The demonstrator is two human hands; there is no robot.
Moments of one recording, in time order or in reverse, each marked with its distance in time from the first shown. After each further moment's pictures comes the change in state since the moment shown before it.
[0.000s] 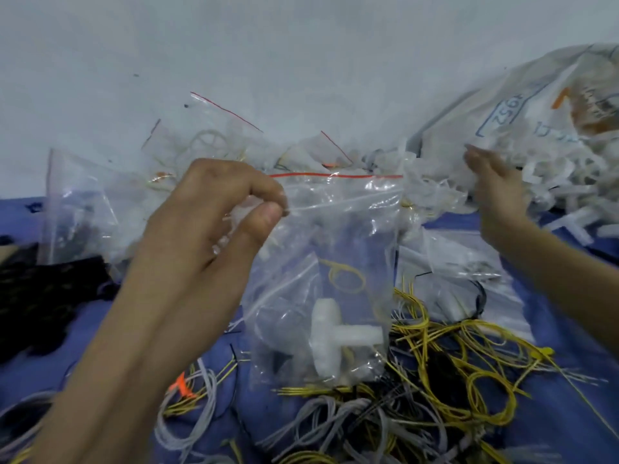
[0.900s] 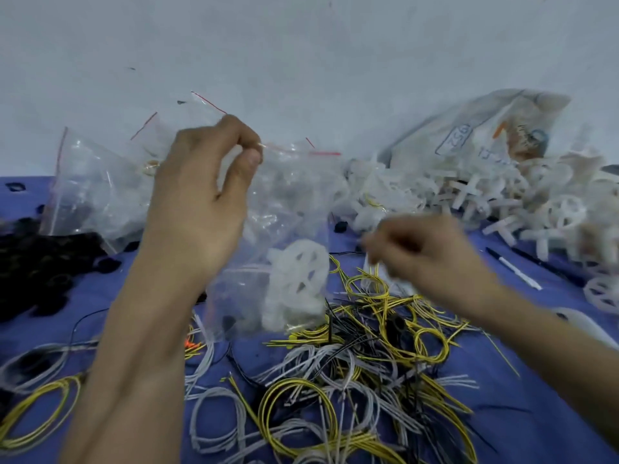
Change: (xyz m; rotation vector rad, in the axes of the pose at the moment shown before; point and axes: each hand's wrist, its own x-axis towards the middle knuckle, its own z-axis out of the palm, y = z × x) left_hand -0.009 0.016 -0.017 0.155 0.257 -0.057; right_hand -0.181 -0.095 0.002 -0.611 -0.632 -0.486
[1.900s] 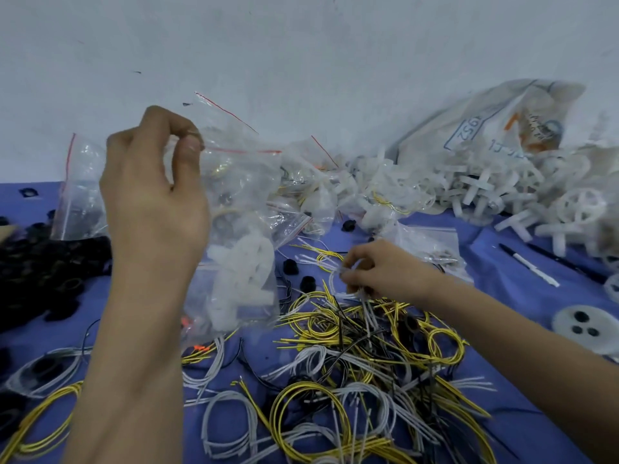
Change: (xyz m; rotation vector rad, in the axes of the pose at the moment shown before) left_hand 0.003 -0.025 -0.009 0.033 0.259 -0.125; right_hand 0.030 0.048 0.051 0.091 -0.394 0.394
